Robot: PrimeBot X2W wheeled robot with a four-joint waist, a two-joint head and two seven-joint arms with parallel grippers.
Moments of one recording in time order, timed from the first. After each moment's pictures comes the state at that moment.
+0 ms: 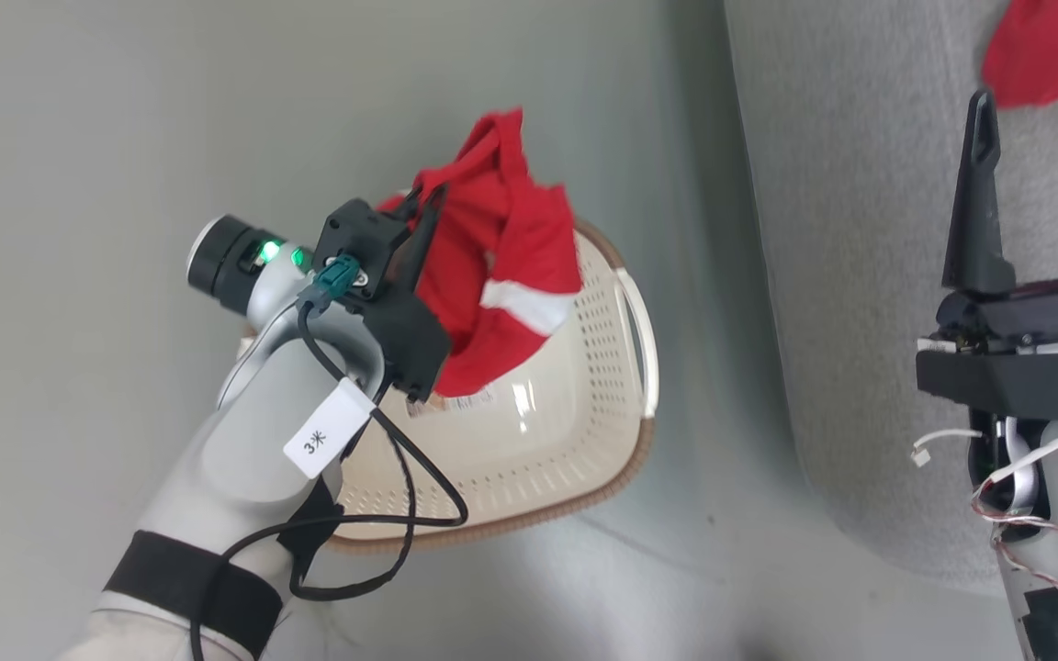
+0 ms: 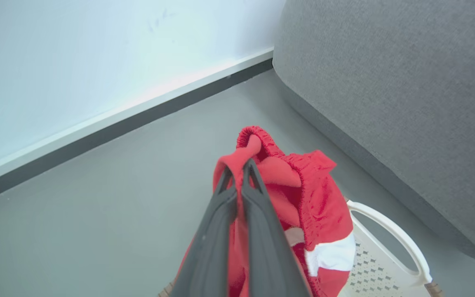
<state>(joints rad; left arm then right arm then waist) -0.89 0.04 -0.49 0.88 -0.20 -0.11 -0.25 -0.47 -0.21 0.11 -0.05 0.19 -0.06 -0.26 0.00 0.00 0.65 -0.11</state>
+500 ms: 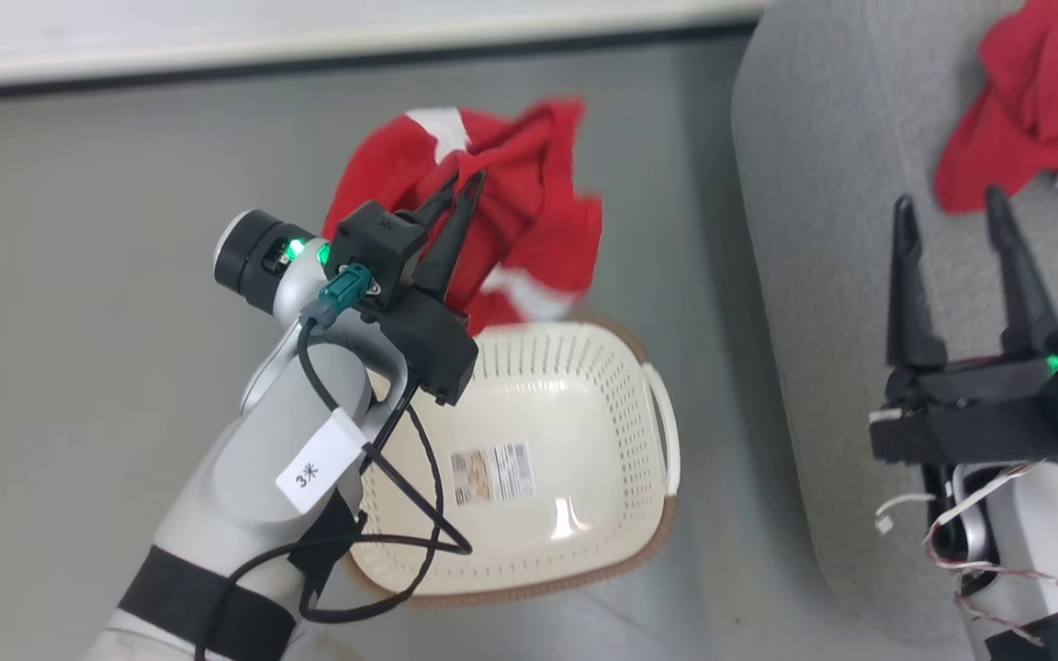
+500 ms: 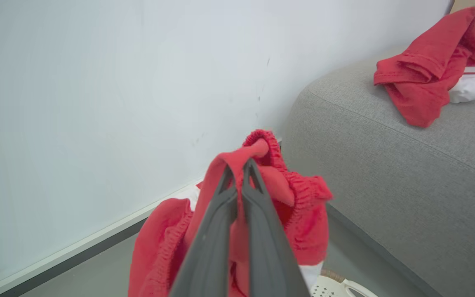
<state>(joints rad) -0.85 0.04 -0.49 0.73 -0.24 -0.12 -0.25 -0.40 -0.18 0.14 0.06 0.19 -0.04 -0.26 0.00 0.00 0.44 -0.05</state>
